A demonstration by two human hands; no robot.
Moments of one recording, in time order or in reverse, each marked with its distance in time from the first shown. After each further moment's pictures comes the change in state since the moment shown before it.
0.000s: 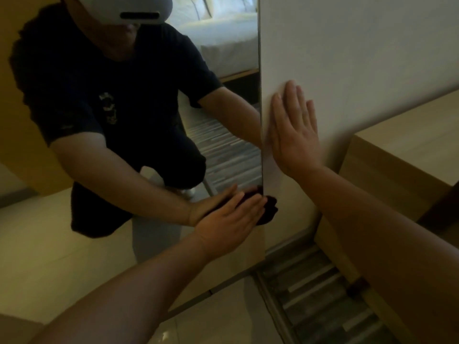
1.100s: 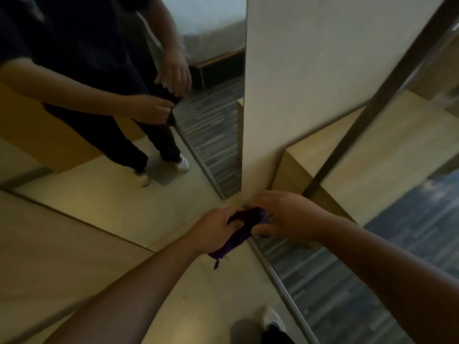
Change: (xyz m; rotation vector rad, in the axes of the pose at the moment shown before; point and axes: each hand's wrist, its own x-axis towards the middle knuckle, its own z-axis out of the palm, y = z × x) left_hand -0.107 -0.196 -0.371 -1.719 -0.395 -0.412; right_hand 0.110 -0.196 -0.423 0.297 -1.233 0.155
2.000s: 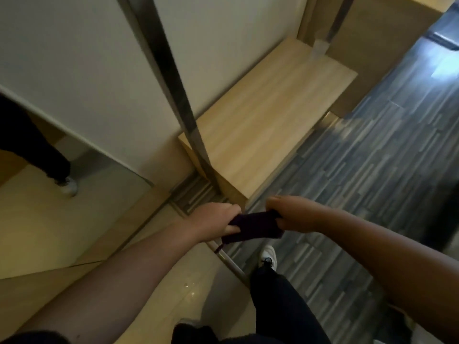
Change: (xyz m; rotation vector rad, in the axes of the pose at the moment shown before) left_hand 0.168 0.262 0.171 0.500 -0.577 0.243; right_hand -0.236 0.289 -0.024 0.200 -0.286 0.347
